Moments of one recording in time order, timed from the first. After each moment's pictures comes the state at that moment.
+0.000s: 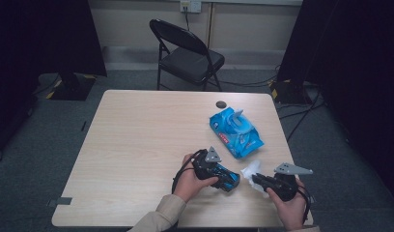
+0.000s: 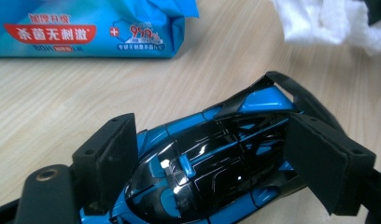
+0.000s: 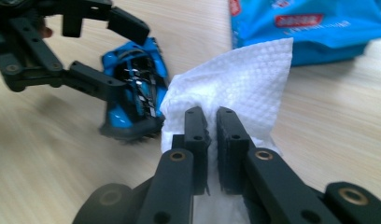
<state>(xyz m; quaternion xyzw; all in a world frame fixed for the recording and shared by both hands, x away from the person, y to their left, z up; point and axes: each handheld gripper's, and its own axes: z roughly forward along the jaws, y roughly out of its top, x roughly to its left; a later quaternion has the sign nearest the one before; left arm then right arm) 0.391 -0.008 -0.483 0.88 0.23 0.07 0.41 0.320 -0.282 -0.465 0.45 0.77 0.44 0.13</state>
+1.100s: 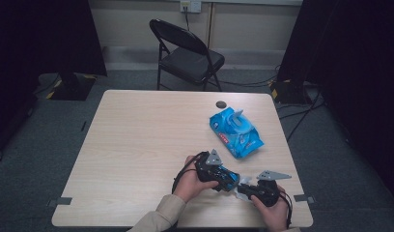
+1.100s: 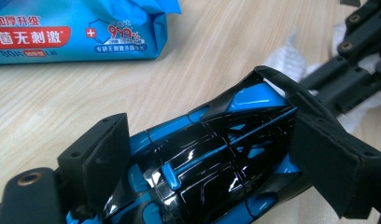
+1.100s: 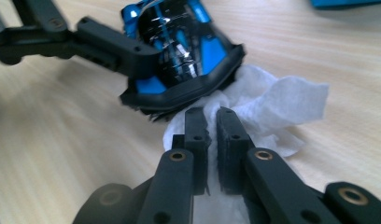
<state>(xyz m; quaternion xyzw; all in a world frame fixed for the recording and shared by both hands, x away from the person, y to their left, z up) 0.391 -0.012 -0.493 0.88 0.20 0.07 0.43 0.319 -0.246 -0.508 0.44 0.78 0.43 0.06</state>
